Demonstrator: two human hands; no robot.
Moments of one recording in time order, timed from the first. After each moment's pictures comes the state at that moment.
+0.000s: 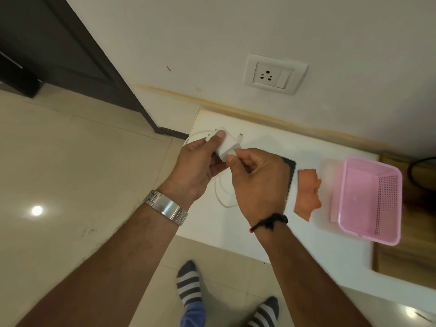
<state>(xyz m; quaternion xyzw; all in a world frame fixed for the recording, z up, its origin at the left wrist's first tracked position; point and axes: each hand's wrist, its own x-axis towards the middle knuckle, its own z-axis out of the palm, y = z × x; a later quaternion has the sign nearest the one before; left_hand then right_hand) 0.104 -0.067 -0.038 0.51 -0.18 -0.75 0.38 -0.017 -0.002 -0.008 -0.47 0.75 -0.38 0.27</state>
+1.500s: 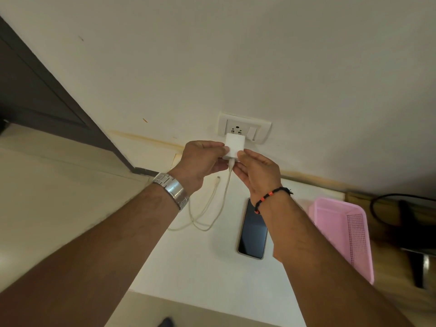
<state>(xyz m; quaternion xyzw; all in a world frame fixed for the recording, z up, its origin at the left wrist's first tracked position) 0.037 -0.178 -0.032 0.55 -0.31 -0.70 0.33 -0.099 -0.121 -0.028 -0.08 0.63 -0.55 0.54</state>
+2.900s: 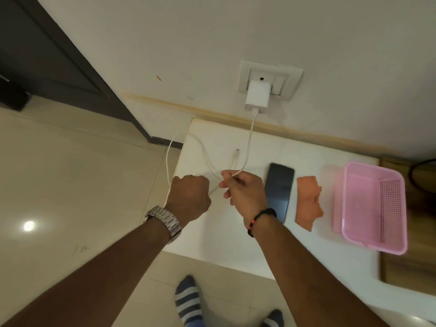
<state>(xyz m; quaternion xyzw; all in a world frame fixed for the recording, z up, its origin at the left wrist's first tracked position) 0.126 -0.059 -0.128 0.56 -0.80 -0.18 -0.12 -0.025 -0.022 -0.099 -0.24 0.71 -0.37 0.55</state>
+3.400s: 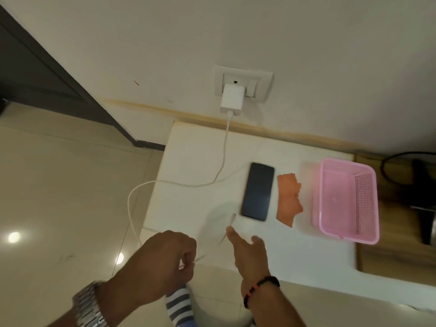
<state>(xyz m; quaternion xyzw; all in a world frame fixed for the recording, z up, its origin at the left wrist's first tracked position) 0.159 0.042 -0.042 0.45 -0.80 -0.39 -0.11 -0.037 0.093 -0.091 0.04 0.80 -0.24 0.55</state>
